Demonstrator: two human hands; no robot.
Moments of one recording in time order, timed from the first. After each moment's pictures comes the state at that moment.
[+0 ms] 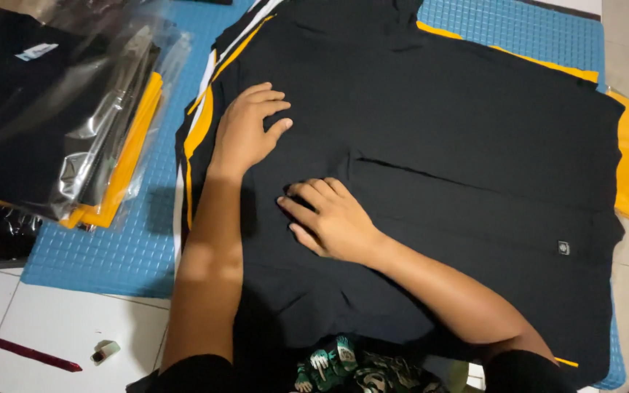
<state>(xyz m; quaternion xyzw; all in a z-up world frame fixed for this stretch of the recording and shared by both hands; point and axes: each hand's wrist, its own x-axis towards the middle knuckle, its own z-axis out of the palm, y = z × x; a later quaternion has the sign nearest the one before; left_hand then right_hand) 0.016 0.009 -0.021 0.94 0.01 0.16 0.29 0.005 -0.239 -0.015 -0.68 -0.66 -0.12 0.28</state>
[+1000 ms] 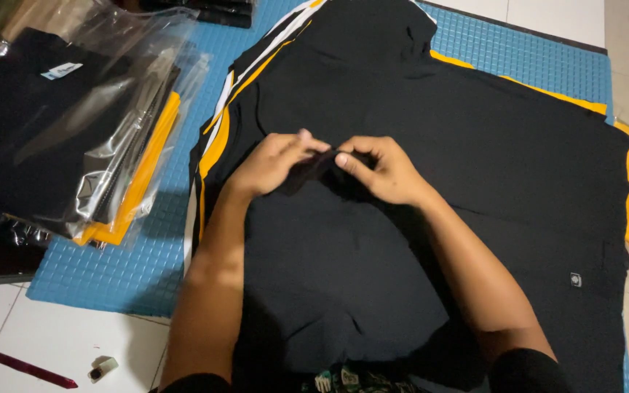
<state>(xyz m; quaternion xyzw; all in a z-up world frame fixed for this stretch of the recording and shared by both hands) 0.004 -0.011 0.007 0.78 -0.02 0.04 0.63 0.114 -0.225 0.023 -0.67 -0.51 0.17 0.51</state>
